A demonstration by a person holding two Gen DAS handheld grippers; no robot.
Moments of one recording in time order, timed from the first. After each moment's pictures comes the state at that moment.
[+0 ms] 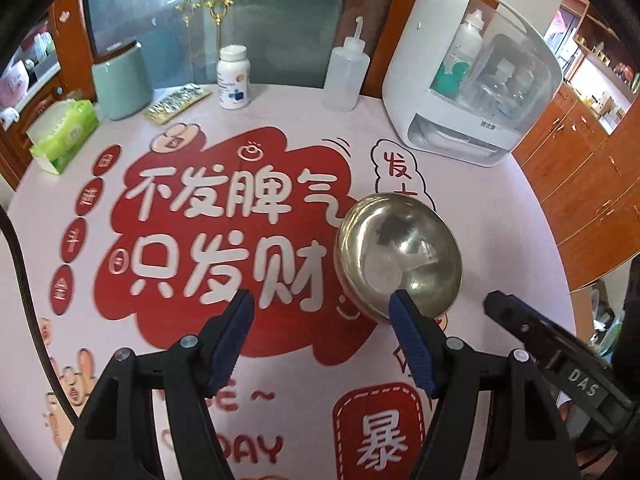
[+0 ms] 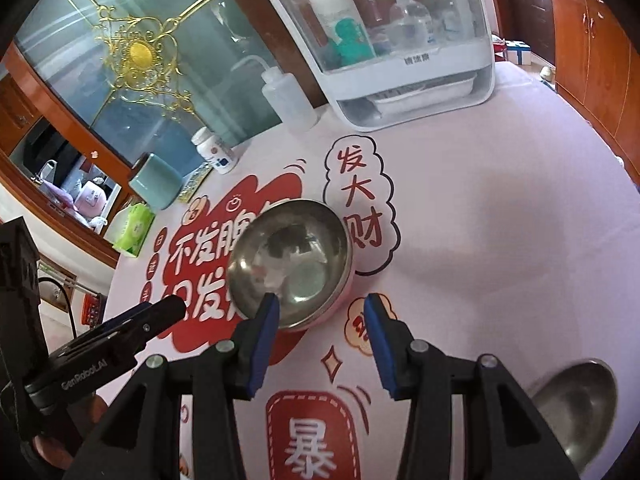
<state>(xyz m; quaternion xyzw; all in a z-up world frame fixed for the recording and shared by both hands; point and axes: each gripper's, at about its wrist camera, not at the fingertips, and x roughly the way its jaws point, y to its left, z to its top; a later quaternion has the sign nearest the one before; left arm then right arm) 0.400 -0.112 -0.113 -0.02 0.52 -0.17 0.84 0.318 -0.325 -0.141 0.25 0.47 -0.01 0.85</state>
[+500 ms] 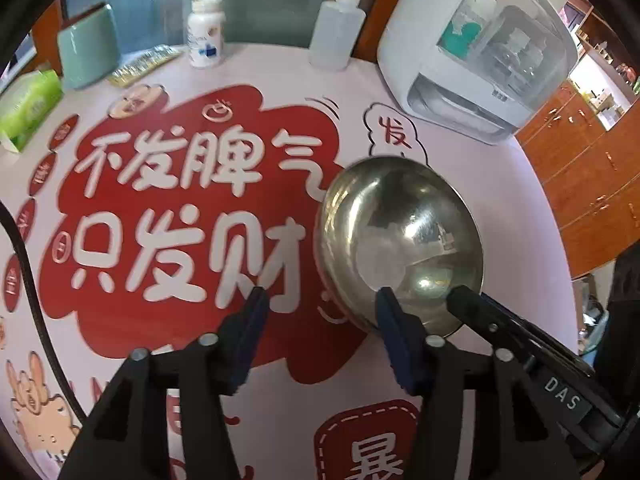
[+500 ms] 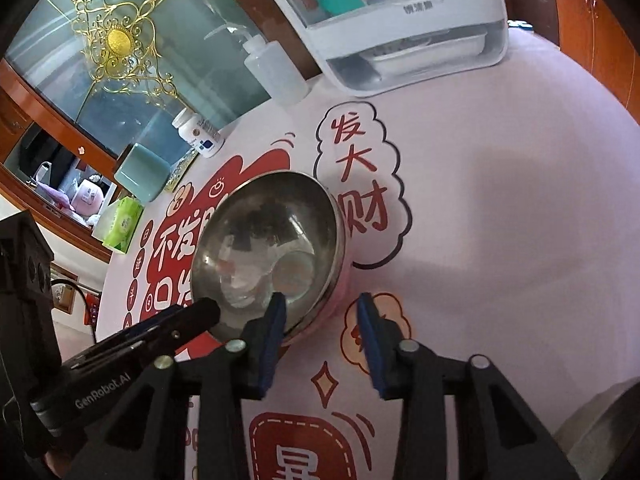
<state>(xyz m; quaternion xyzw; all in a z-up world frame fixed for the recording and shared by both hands) 0.420 -0.134 -0.169 -0.03 0.56 -0.19 0.80 0.338 -0.323 -0.185 0.27 0.49 0.00 0.83</state>
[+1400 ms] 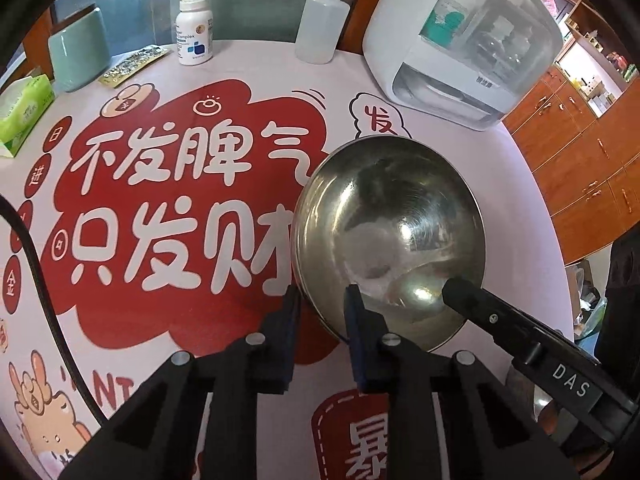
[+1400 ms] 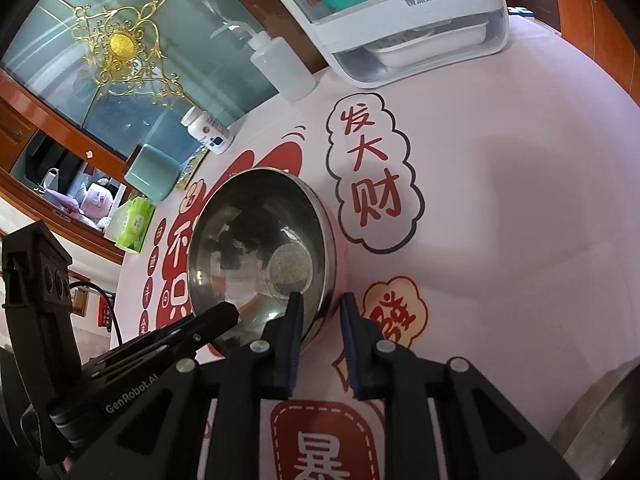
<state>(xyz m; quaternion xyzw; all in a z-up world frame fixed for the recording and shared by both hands) 0.407 -0.129 -0.162 -0.02 0.57 -0.20 0.80 0.326 -0.317 -0.171 0.29 0.50 0.01 0.82</state>
